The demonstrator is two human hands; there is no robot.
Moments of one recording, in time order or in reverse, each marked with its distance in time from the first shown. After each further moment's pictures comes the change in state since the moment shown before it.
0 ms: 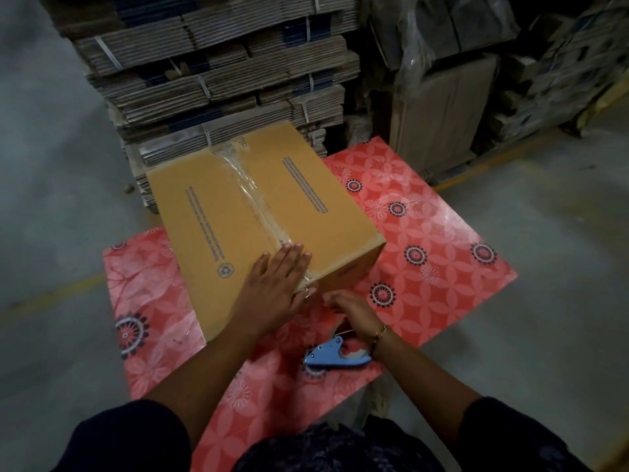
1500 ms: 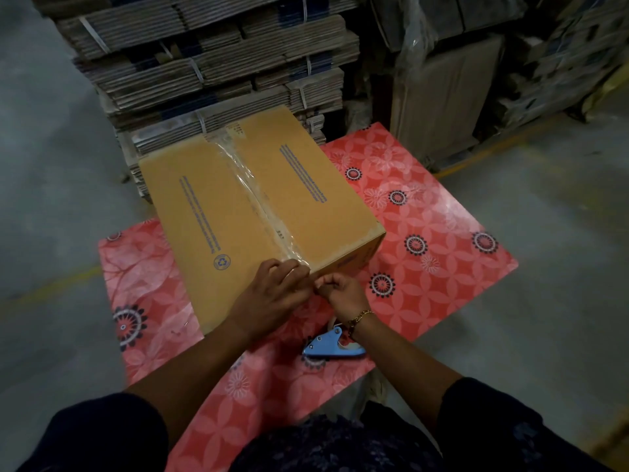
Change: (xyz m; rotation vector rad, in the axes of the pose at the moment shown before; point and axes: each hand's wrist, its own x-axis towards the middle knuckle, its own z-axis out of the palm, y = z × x) left_hand -0.016 -0.004 0.006 0.158 0.376 0.437; right_hand 0.027 0.007 0.022 -0.008 0.172 -0.068
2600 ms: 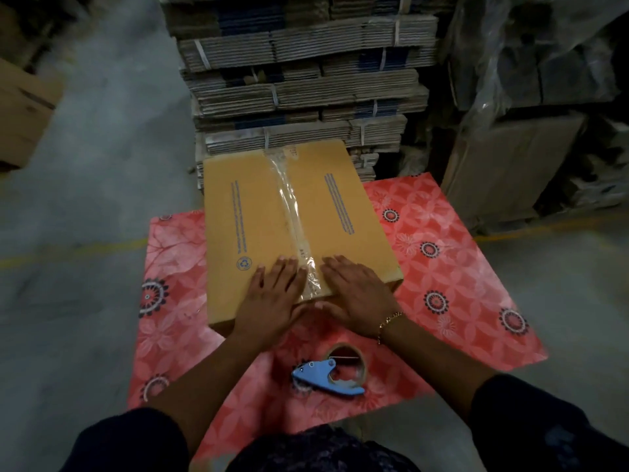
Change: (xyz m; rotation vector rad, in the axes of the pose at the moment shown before) left_hand 0.008 0.020 -0.004 -0.037 -0.451 -0.716; right_hand 0.035 -0.061 -0.056 -1.233 -0.257 -1.040
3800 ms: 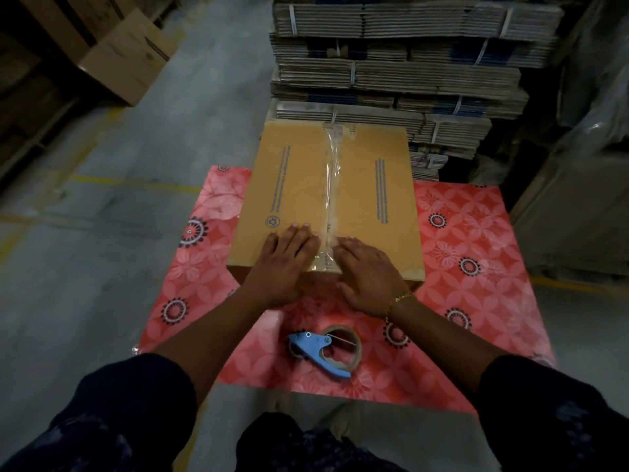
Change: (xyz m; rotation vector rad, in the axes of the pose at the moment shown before) left_hand -0.015 0.016 -0.007 -0.035 -0.016 -0.200; right_hand 0.012 0.017 -0.009 0.072 -0.198 -0.211
